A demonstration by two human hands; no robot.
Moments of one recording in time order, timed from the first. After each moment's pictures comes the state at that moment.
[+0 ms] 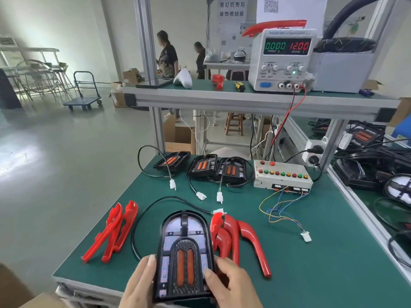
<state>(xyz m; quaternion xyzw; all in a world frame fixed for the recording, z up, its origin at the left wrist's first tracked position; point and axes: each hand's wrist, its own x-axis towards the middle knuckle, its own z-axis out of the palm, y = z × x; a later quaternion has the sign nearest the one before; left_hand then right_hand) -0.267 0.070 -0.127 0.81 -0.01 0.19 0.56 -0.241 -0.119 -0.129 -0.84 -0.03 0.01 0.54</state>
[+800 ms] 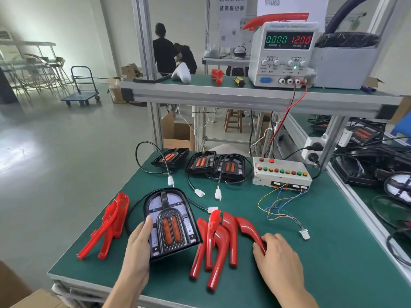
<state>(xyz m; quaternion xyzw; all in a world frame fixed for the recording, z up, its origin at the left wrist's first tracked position) -0.162 0.086 -0.136 0.60 0.16 0.06 0.78 -0.199 -0.198 -0.138 -0.97 0.16 -0.05 0.16</state>
